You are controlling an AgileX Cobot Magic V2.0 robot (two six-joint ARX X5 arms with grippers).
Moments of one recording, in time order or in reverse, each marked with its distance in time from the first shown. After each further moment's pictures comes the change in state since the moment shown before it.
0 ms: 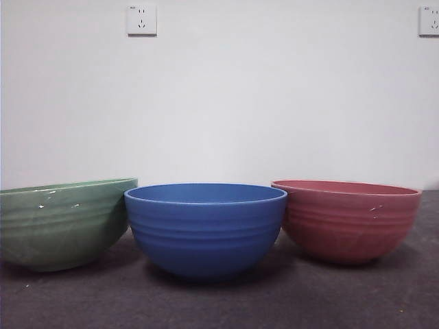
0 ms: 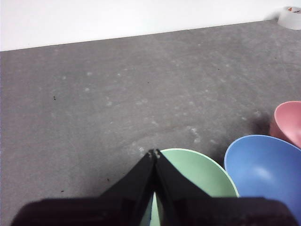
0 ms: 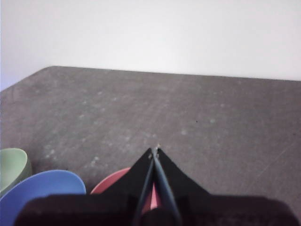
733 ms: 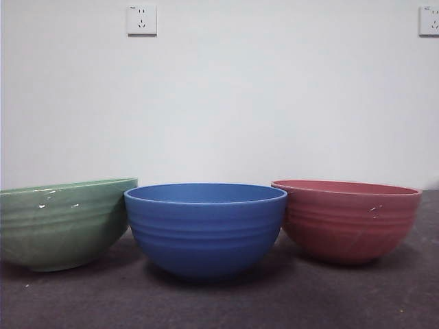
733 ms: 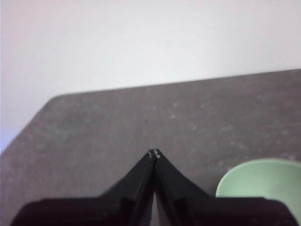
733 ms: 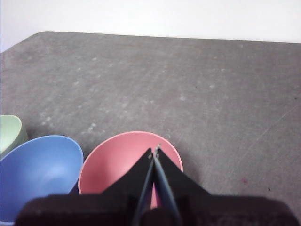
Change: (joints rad) left arm 0.311 -0.496 -0.388 0.148 -0.020 0.112; right arm 0.000 0.000 0.000 -0.131 0.000 0.000
